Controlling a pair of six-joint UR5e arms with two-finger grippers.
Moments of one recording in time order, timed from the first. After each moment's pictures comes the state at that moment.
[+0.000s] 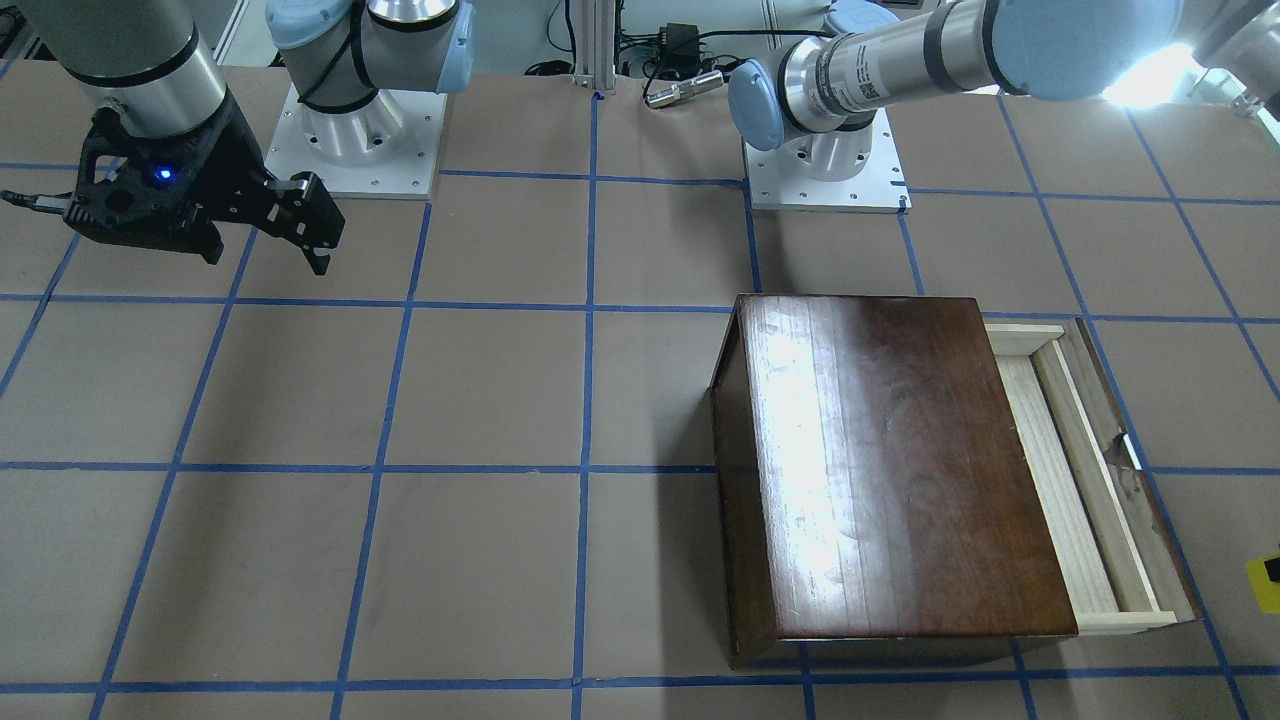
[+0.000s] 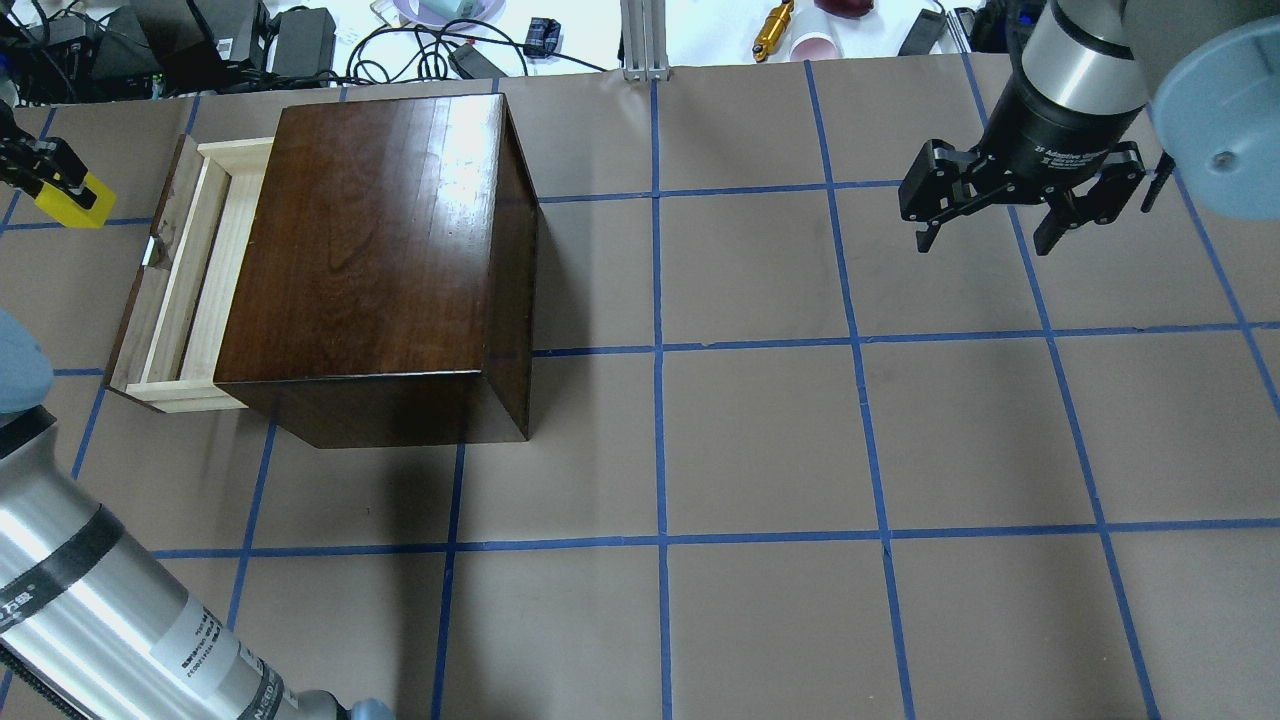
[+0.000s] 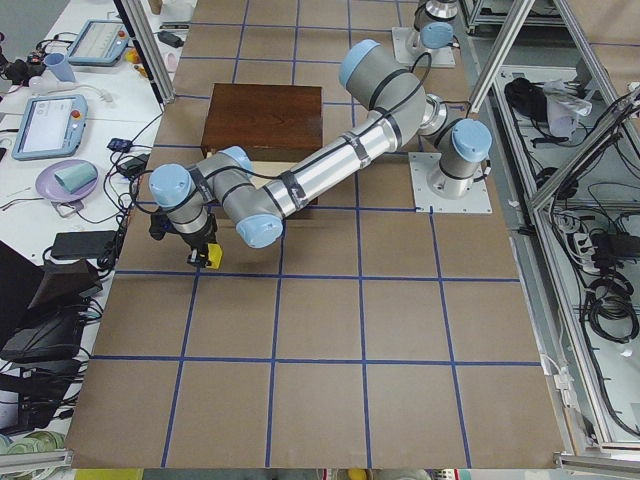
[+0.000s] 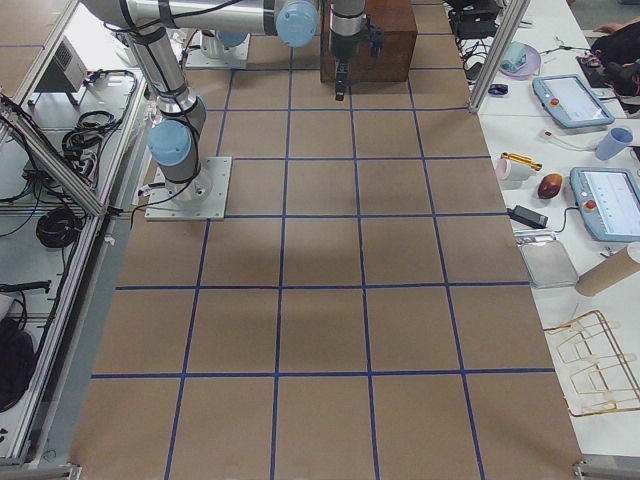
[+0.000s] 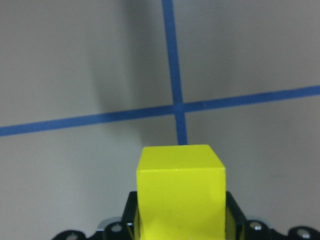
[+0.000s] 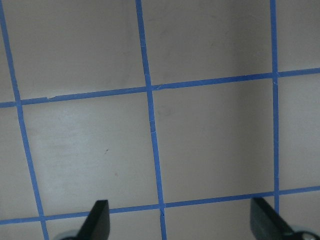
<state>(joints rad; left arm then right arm) -0.97 -2.31 -0.95 -1.46 1.58 0.73 1.52 -1.59 1.63 -1.60 -1.59 0.04</state>
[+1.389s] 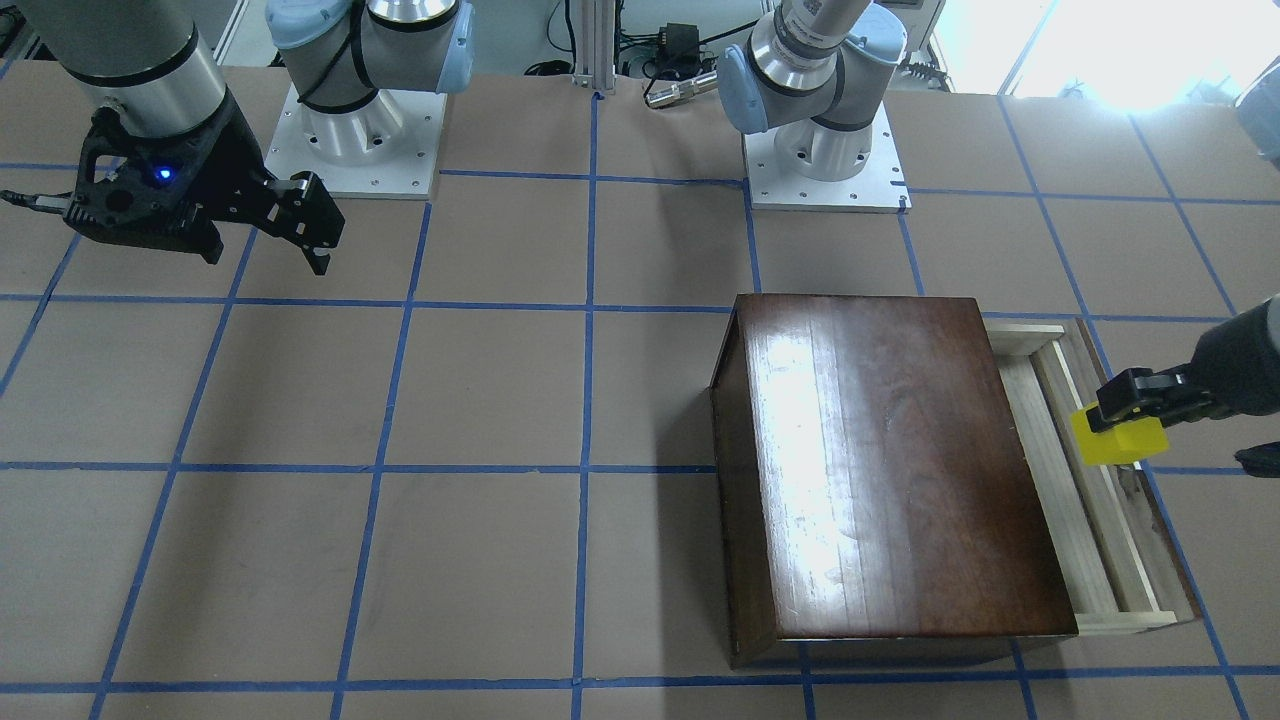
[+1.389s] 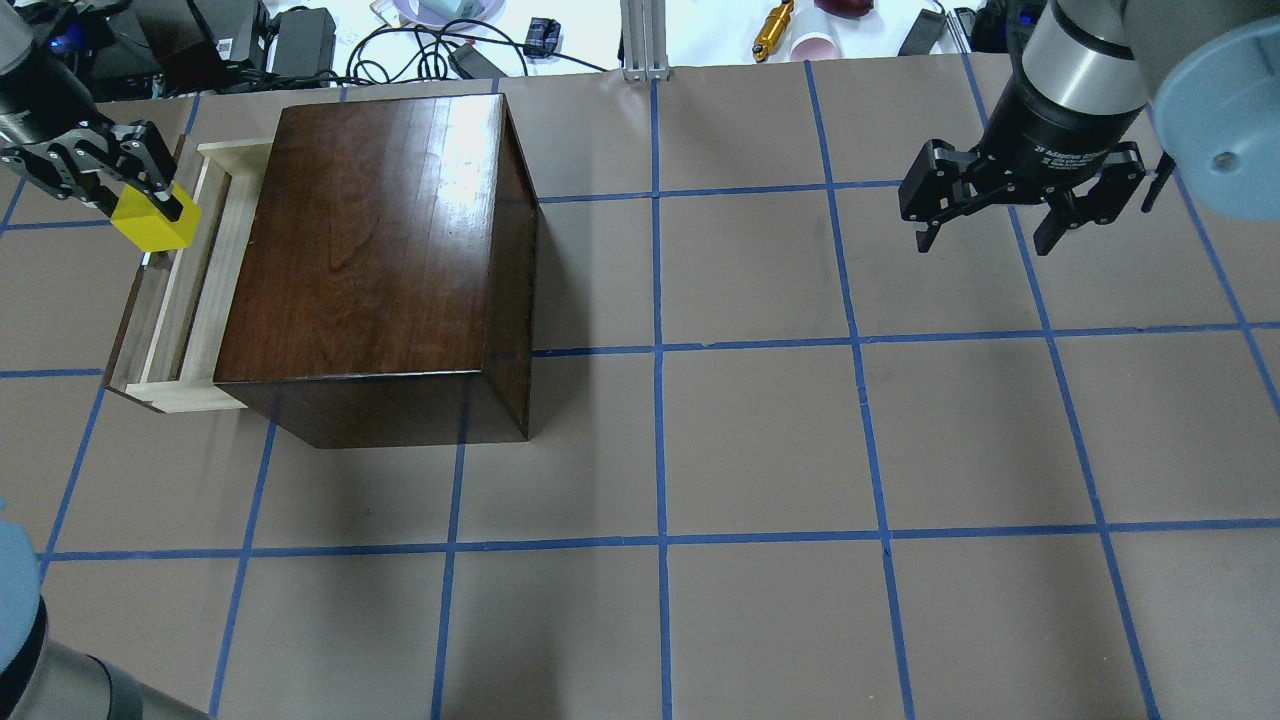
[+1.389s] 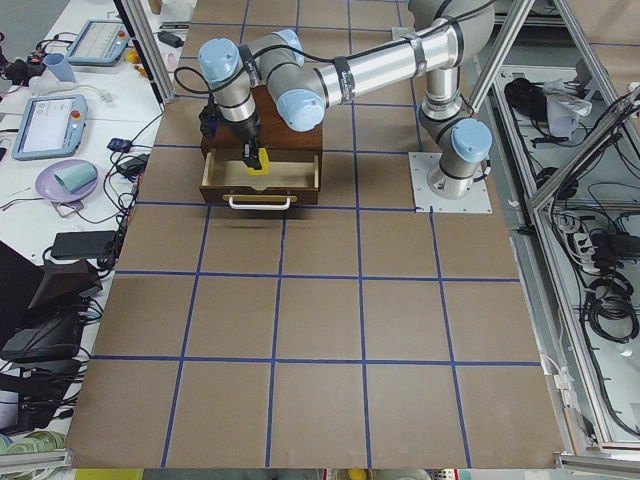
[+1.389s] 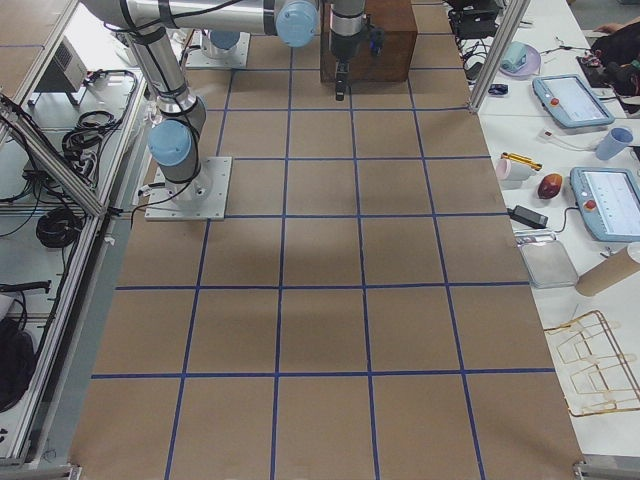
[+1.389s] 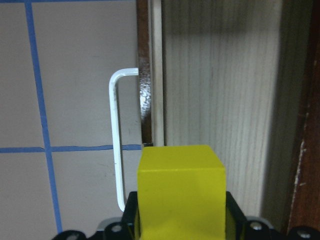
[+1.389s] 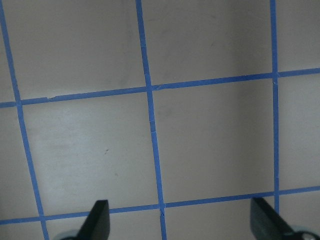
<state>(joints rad) -1.17 -1.91 -1.33 -1.59 1.57 0.36 1.52 -1.59 1.63 -1.60 -1.59 0.04</state>
